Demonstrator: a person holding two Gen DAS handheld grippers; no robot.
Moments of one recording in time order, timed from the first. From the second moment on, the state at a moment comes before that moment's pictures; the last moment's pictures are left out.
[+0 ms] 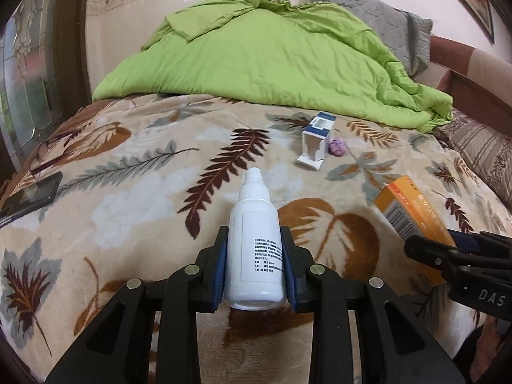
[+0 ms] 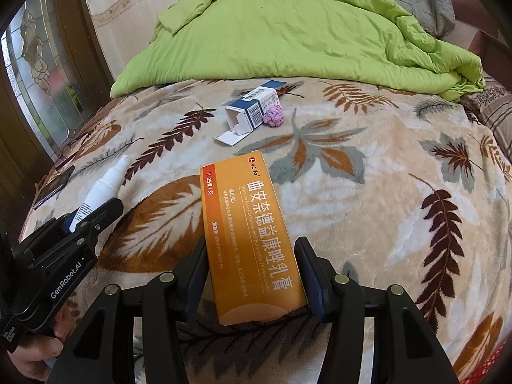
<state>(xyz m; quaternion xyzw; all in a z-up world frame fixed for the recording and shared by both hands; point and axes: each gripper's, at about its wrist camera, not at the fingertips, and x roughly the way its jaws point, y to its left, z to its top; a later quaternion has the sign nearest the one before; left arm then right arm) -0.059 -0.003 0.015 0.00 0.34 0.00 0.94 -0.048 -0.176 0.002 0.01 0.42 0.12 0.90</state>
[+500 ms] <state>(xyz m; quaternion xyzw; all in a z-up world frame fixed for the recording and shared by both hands) -0.061 -0.007 0.014 0.02 0.34 0.01 0.94 -0.048 -0.178 0.003 0.02 0.42 0.12 0.90</state>
